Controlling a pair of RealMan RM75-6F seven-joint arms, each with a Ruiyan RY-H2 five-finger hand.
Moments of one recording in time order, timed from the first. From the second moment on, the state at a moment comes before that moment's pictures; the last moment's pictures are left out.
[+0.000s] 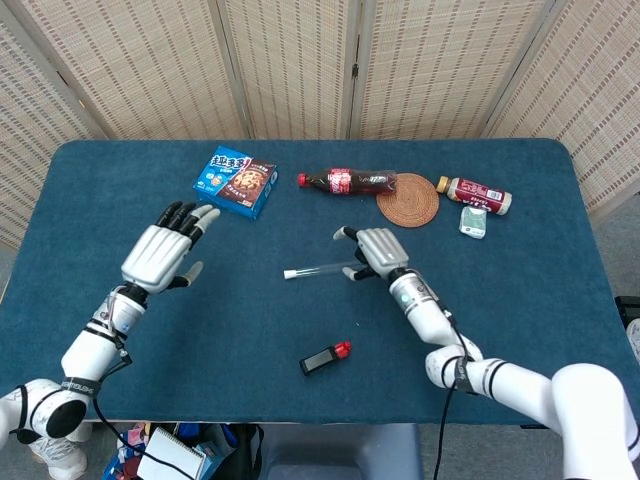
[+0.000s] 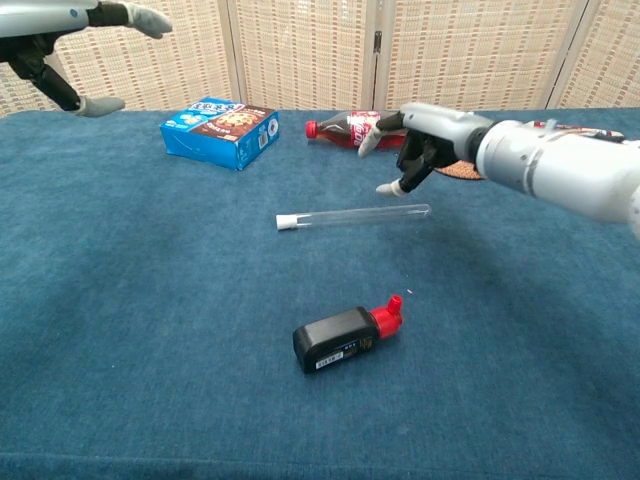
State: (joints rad) left arm -0.77 -1.11 -0.19 -1.73 1.14 1.00 0.32; right arm 0.89 -1.67 0.29 -1.13 -1.12 0.75 0.07
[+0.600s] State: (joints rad) left arm -0.52 -1.09 -0.12 -1.63 1.16 1.20 0.10; right arm 0.50 -1.11 0.17 -1.67 -1.22 1.15 -0.04
